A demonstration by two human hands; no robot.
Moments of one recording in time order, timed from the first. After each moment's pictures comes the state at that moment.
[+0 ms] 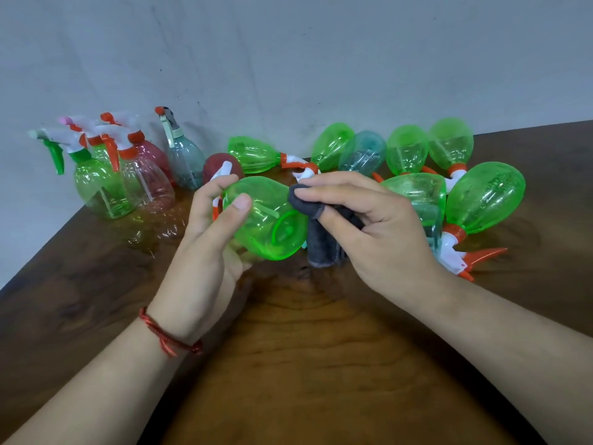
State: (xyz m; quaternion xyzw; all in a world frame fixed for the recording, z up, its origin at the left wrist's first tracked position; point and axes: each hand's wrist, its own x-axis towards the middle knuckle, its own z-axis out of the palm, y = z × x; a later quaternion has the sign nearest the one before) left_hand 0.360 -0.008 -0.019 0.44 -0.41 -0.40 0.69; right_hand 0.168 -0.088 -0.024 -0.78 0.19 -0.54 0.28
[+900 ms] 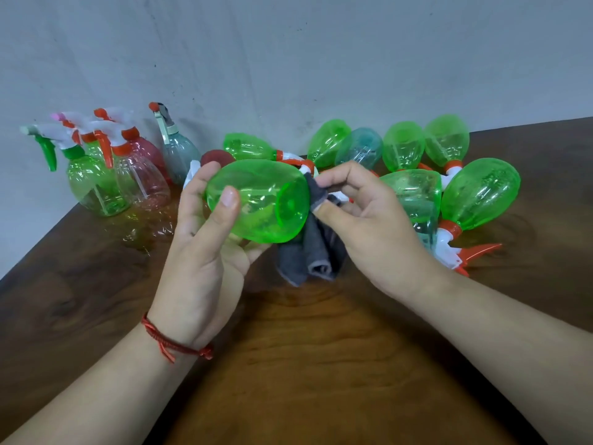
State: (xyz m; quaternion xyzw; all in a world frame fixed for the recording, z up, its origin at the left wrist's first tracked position) left_hand 0.344 0.004 -0.015 0.36 -0.41 -0.42 0.72; right_hand 0.174 -0.092 -0.026 -0.65 0.22 -0.51 0.51
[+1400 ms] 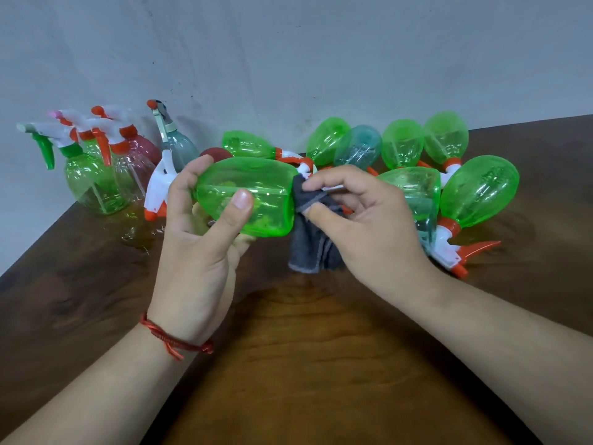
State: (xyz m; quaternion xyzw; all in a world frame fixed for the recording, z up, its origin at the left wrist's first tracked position) left_hand 0.344 0.004 -0.015 0.39 -0.42 -0.35 0.74; right_hand 0.175 -0.085 -0.030 -0.68 0.21 -0.56 0.44
